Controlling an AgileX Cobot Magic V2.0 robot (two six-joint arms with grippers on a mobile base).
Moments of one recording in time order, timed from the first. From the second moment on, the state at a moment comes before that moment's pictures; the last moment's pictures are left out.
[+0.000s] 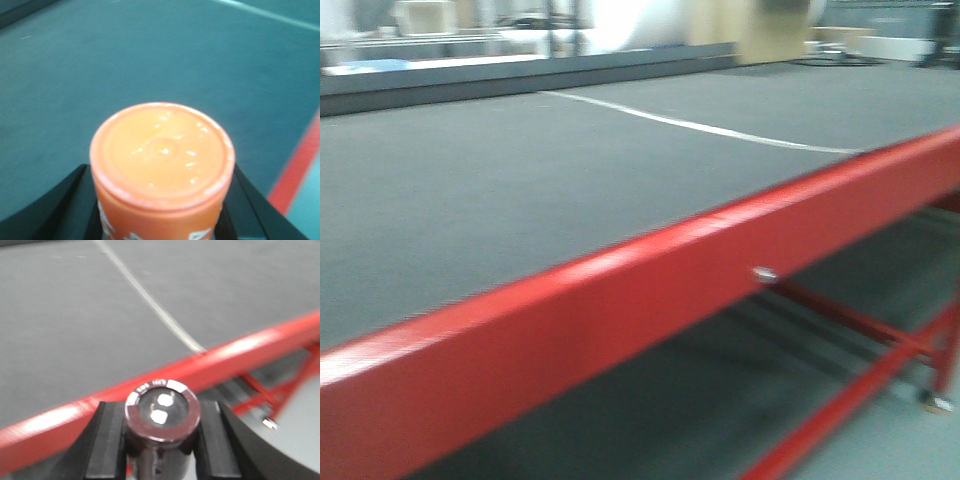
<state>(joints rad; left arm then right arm) -0.06 0.81 -1.03 0.00 0.78 0.13 0.17 0.76 -1.00 0.12 0.68 -0.11</state>
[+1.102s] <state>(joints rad) -0.06 0.81 -1.03 0.00 0.78 0.13 0.17 0.76 -1.00 0.12 0.68 -0.11</state>
